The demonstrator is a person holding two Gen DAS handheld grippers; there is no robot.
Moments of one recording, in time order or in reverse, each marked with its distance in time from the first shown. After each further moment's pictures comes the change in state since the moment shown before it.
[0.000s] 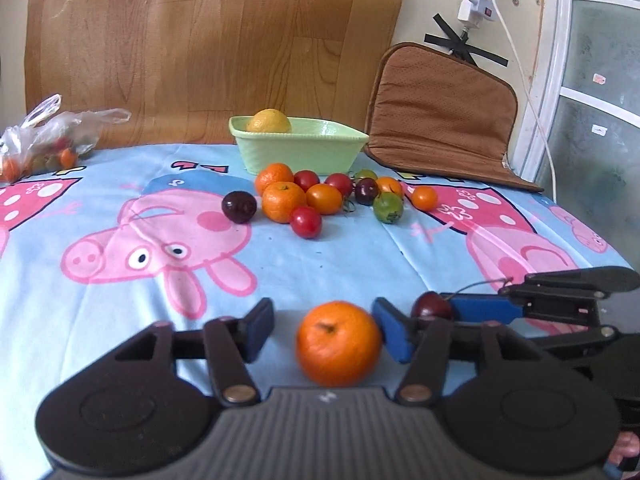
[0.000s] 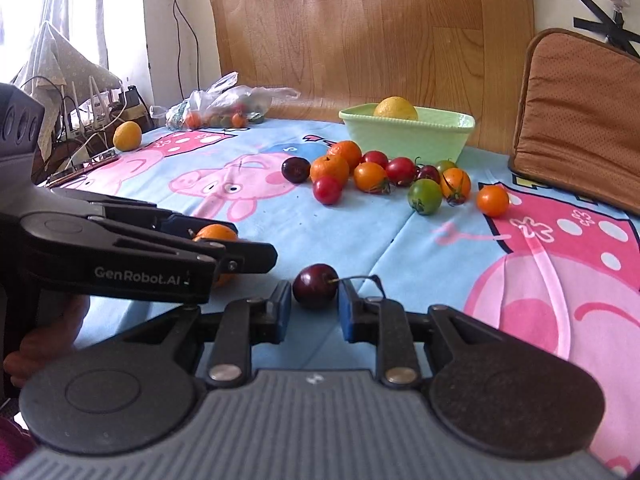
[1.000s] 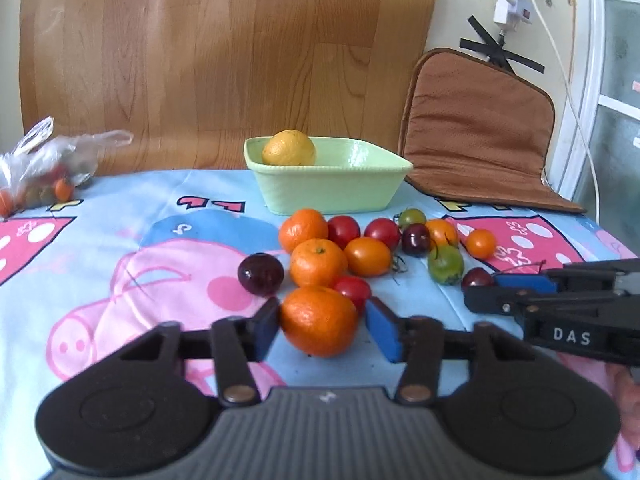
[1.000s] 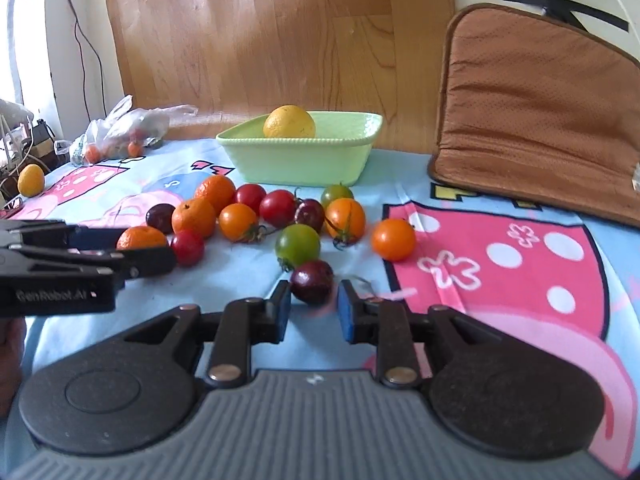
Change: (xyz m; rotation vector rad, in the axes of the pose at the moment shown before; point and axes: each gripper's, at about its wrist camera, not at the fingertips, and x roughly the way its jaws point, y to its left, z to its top) left arm 0.054 0.012 0.044 -0.009 -0.018 0.072; right arm 0.048 -0.070 0.035 0.114 0.008 -0.185
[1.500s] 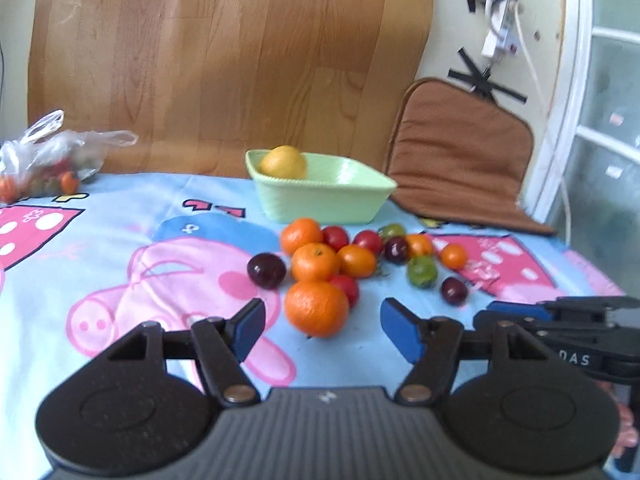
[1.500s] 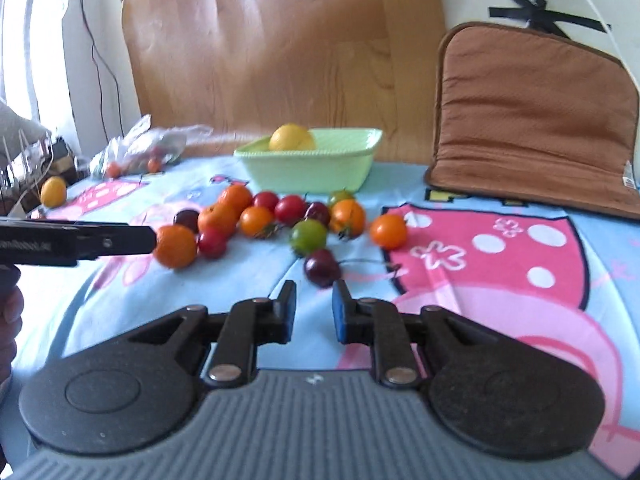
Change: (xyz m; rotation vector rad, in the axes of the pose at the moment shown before) left arm -0.037 0.002 -0.007 -0.049 -0.042 -0.048; right arm -0.037 0.005 -0.020 0.037 -0.037 0.012
